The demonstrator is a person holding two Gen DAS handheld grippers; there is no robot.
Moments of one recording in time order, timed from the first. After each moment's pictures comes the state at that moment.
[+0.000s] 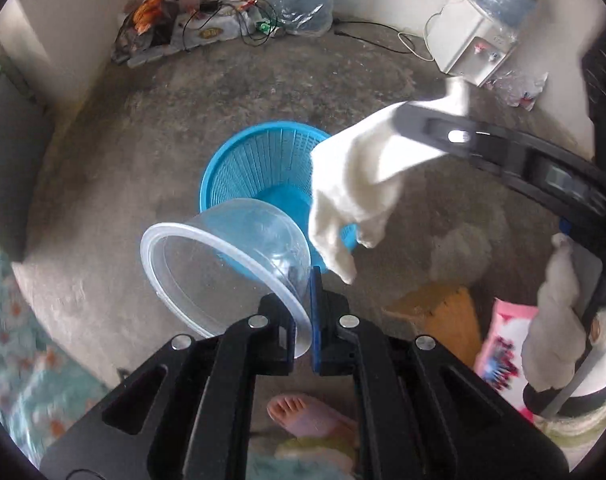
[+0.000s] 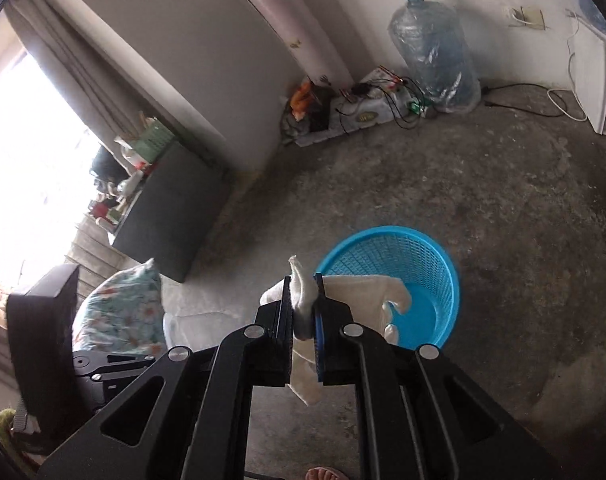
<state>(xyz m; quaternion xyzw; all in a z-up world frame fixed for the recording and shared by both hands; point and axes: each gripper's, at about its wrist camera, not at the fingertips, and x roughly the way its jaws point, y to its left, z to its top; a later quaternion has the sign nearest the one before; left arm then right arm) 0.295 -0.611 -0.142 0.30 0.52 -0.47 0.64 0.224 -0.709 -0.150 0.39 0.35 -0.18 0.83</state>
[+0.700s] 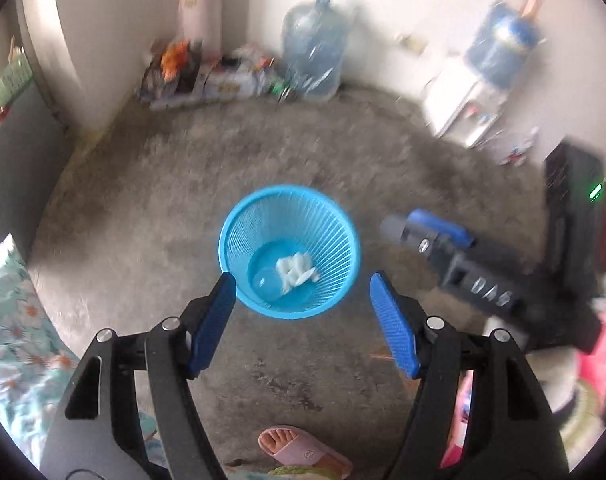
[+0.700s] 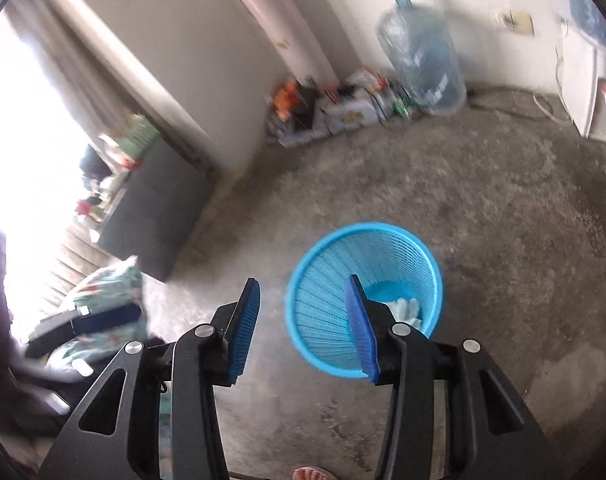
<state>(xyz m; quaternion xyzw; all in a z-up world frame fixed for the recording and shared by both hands) 0.310 -0.552 -0.071 0.21 0.46 -0.50 0.70 0.187 -0.666 -0.111 0.35 0.32 -0.21 0.86</state>
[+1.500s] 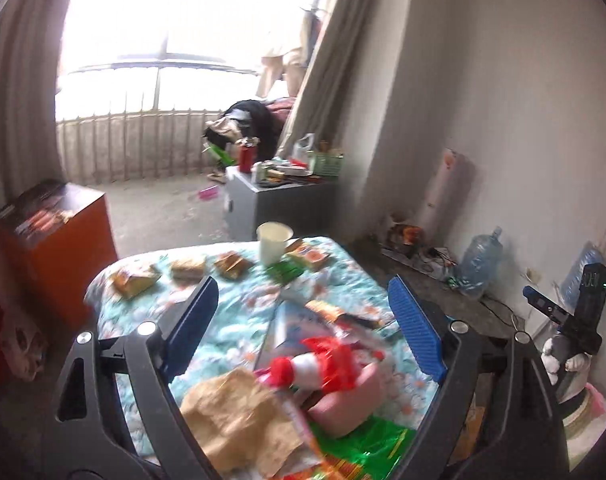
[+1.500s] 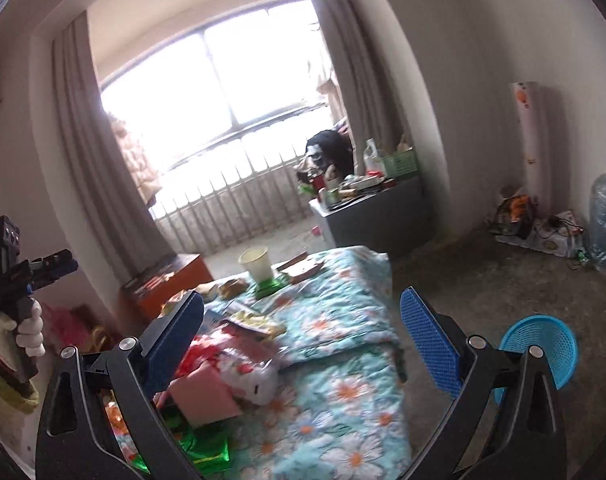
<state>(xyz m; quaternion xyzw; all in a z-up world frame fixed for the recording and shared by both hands) 0.115 0.125 0.142 -0.07 0.26 -0.17 0.95 0.109 -0.318 0.083 0.15 0.22 0.13 0.96</state>
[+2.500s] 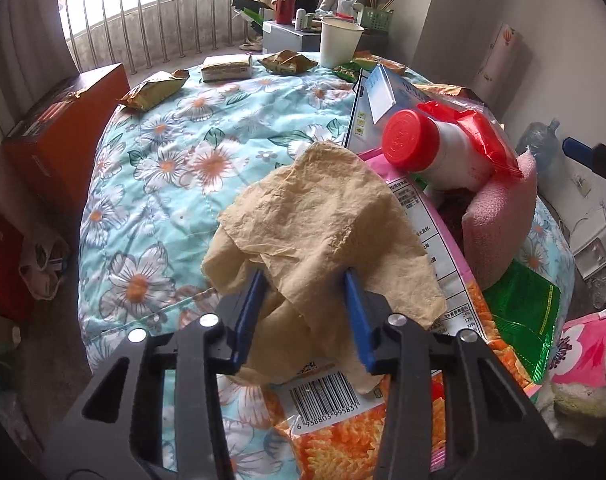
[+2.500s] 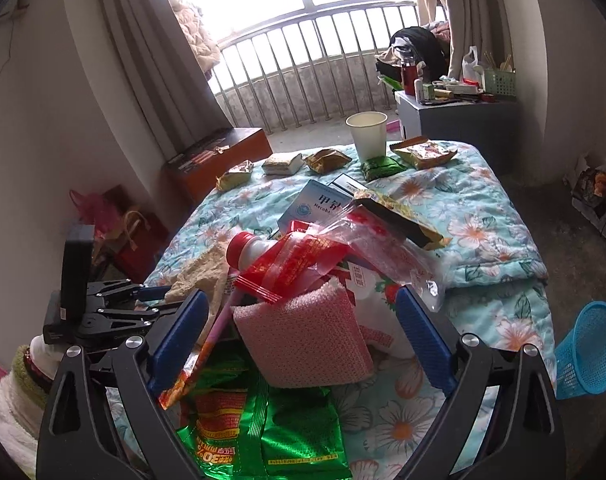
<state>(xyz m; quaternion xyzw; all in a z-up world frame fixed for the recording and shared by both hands) 0.141 0.139 -0.045 0.01 0.47 -0.12 0.87 0.184 -0.134 0.026 0.06 0.37 0.22 0.90</state>
